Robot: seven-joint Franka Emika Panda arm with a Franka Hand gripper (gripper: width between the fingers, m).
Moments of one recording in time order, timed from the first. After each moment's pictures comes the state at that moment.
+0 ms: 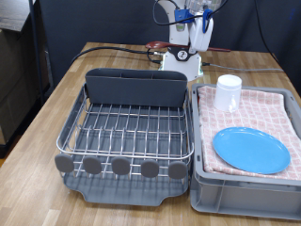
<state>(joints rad) 0.08 -0.52 -0.01 -2.76 -0.16 2.21 2.41</state>
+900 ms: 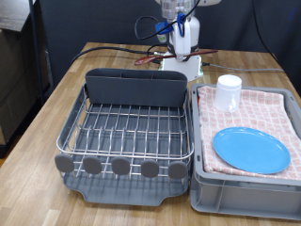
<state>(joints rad) 0.09 -0.52 -0.19 -2.84 -0.06 2.37 2.15</state>
